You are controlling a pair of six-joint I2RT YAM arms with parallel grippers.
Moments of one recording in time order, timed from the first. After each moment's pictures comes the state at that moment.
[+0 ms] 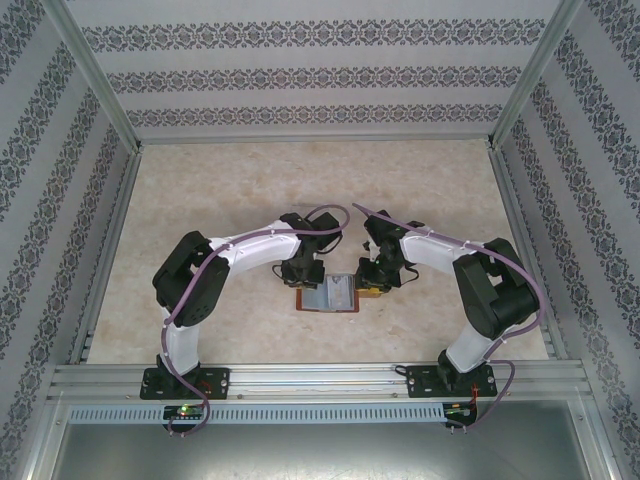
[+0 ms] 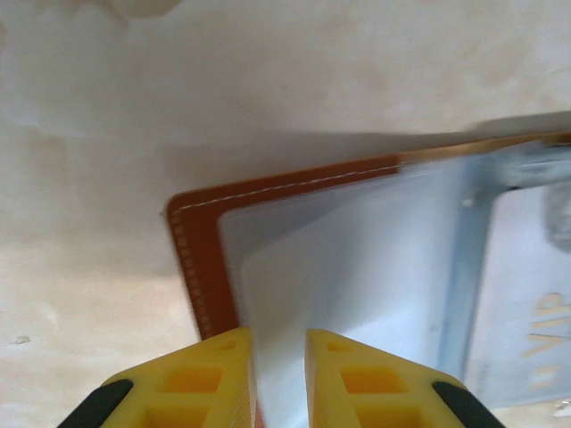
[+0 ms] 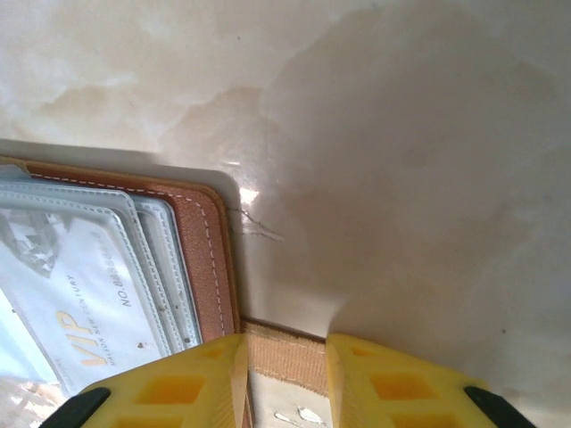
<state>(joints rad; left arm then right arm) -0.78 1.94 1.39 -1.00 0.06 -0.72 0.46 1.67 0.91 -0.71 -0.35 0.52</state>
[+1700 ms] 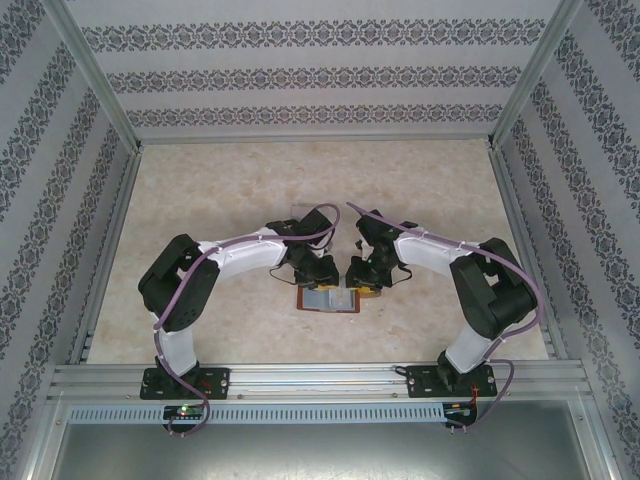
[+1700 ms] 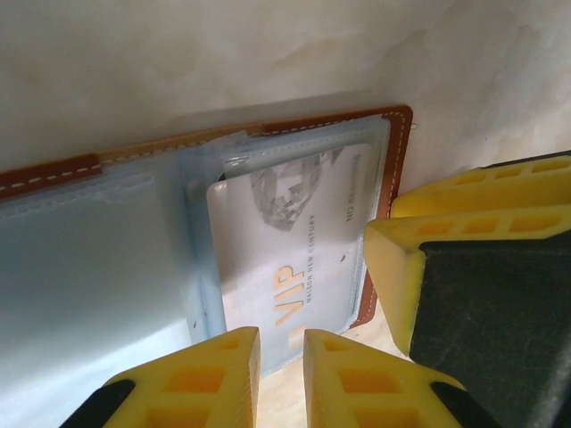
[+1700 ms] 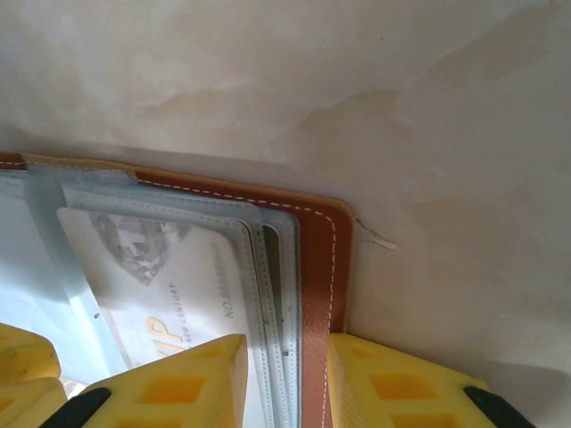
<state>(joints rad) -0.74 1.86 1.22 -0.58 0.44 -0.83 0.52 1.68 0.93 -0.66 -0.39 0.60</state>
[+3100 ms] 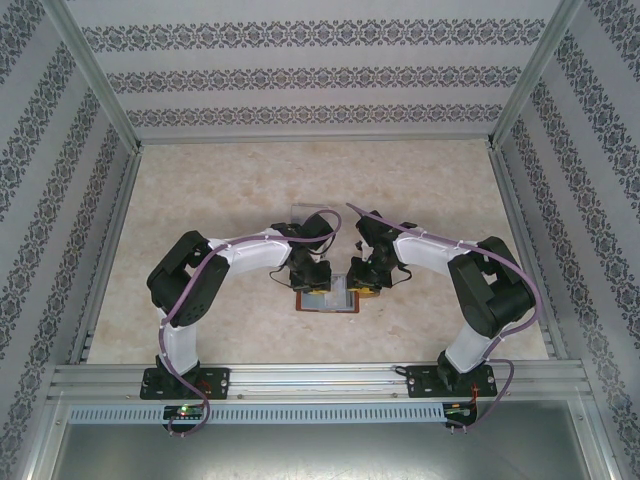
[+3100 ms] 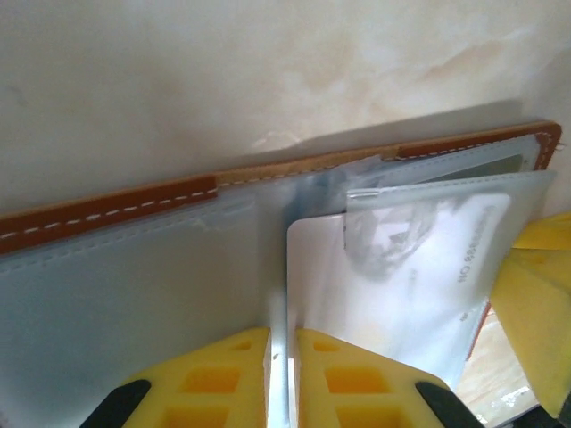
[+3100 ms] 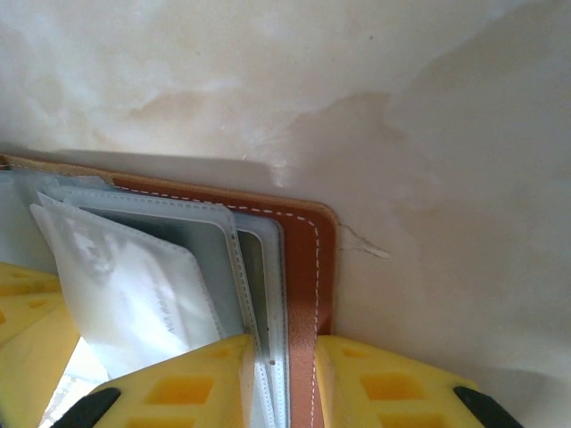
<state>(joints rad) -0.74 1.91 1.23 -0.65 0.35 -0.79 0.52 1.69 0.93 -0.66 -0.39 0.60</state>
